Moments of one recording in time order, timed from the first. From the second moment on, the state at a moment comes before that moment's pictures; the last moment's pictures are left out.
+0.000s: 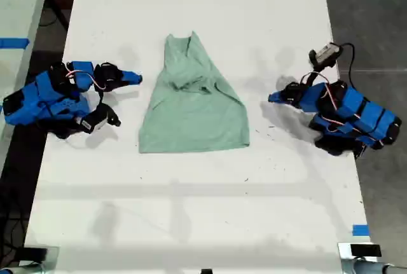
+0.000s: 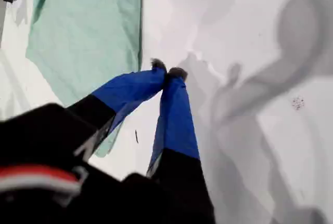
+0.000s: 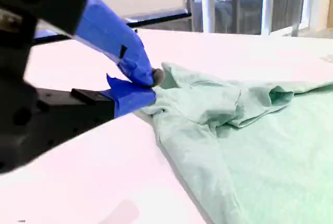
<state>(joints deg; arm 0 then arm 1) -31.8 205.8 183.2 51.0 12.1 34.4 200.4 174.5 68.7 -17.8</state>
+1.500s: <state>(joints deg) -31.8 205.8 183.1 53.9 9.5 22.4 116.9 131.0 58.8 -19.0</state>
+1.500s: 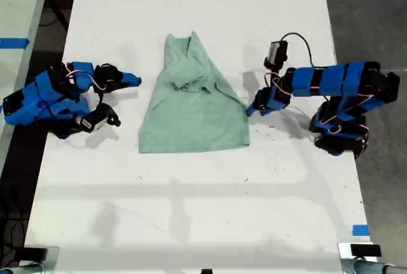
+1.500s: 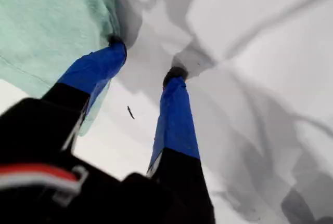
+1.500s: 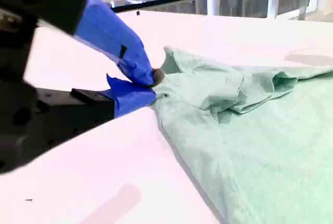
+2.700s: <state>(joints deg) -31.8 205.8 183.1 53.9 9.5 20.5 109.1 114.6 65.6 -19.2</state>
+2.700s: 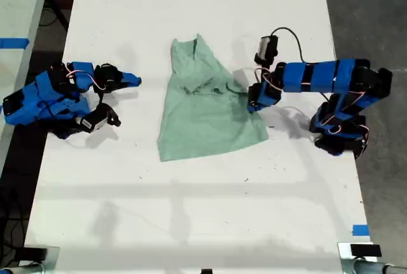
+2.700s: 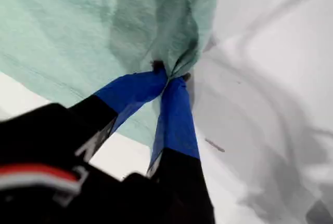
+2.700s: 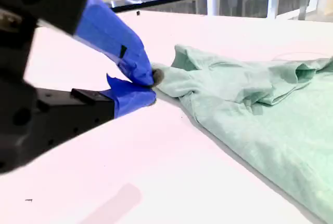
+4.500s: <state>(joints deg) -31.8 205.8 183.1 54.4 9.5 9.9 74.3 63.5 86.7 -23.6</state>
